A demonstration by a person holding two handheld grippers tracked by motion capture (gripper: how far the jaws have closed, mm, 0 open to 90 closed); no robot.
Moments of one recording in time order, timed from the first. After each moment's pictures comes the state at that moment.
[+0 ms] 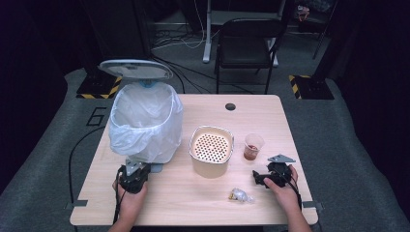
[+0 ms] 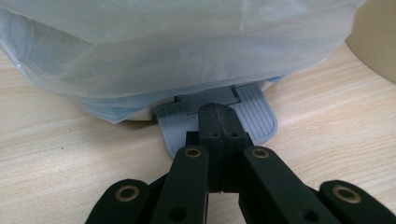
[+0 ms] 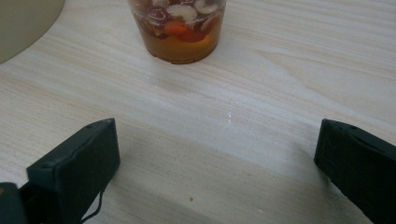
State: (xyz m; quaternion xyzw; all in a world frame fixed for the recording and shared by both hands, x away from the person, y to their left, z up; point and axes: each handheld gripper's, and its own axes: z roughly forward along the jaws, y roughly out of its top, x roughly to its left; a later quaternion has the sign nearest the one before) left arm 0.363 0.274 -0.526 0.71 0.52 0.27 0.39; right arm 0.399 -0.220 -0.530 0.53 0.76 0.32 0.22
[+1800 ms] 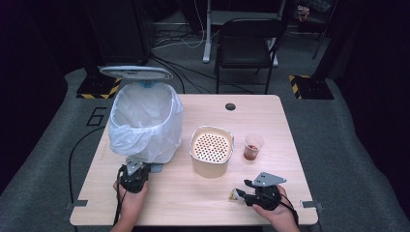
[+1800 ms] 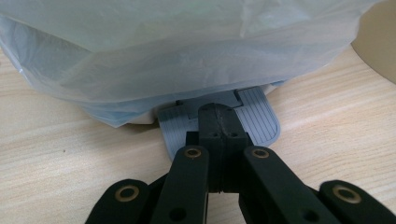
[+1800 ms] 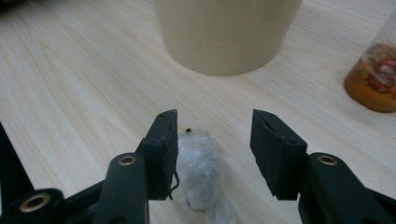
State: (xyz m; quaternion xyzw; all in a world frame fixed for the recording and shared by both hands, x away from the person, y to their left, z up) left arm 0.364 0.270 -0.526 0.71 0.52 0.28 0.38; right arm 0.319 -0.163 -0.487 0.35 0.83 0.40 0.15
